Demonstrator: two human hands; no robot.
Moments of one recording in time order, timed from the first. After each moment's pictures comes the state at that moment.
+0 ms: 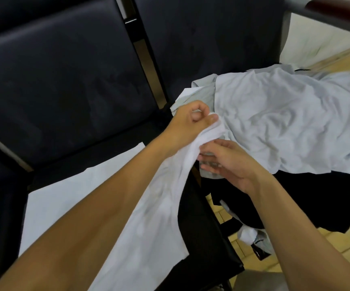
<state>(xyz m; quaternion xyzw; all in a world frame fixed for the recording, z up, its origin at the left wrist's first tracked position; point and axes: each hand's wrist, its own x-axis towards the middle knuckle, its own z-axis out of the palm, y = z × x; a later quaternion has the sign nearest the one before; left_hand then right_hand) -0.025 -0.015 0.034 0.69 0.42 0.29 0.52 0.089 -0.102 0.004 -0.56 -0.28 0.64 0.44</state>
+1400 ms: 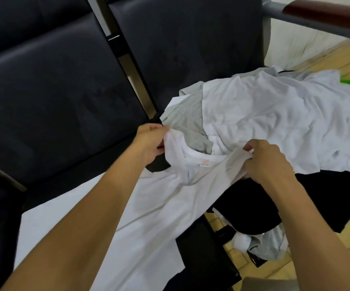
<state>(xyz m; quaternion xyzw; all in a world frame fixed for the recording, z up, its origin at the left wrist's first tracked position) -0.043 0.018 0.016 0.39 0.64 0.32 0.58 0.162 -0.125 -0.004 -0.84 -0.44 0.24 0.20</state>
